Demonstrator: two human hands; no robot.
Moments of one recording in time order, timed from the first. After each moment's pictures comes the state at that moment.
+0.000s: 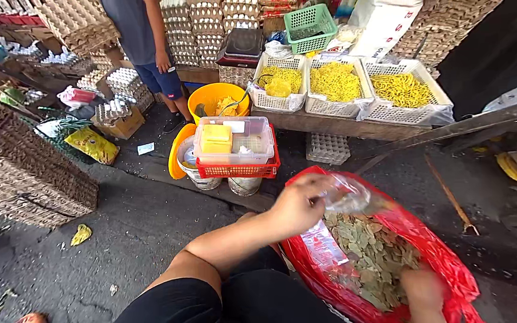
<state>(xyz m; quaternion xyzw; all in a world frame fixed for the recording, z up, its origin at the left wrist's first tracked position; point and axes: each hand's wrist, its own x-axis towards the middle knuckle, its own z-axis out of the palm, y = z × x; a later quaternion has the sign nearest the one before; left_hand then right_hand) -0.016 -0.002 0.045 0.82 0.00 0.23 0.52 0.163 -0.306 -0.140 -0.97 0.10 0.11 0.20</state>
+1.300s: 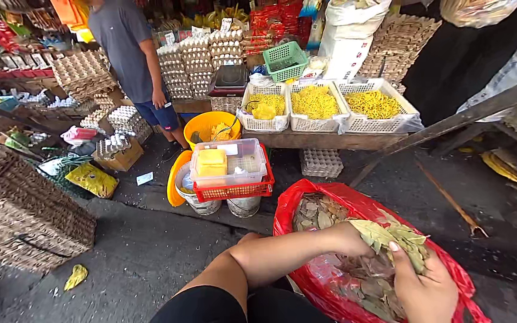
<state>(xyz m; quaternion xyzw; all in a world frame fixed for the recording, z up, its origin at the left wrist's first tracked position) 0.065 -0.089 0.024 0.83 -0.01 -0.19 0.53 0.060 -0.242 -0.011 -0.75 -0.21 -0.20 0.59</state>
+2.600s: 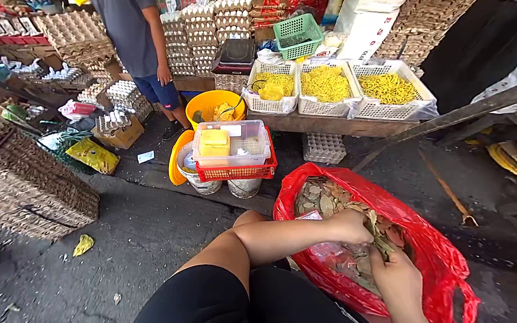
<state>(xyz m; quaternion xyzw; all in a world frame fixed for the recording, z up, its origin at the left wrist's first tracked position) 0.069 -0.095 -0.006 0.83 0.01 -0.19 0.52 0.054 -0.257 -0.070 -0.90 -0.21 -0.14 0.35</state>
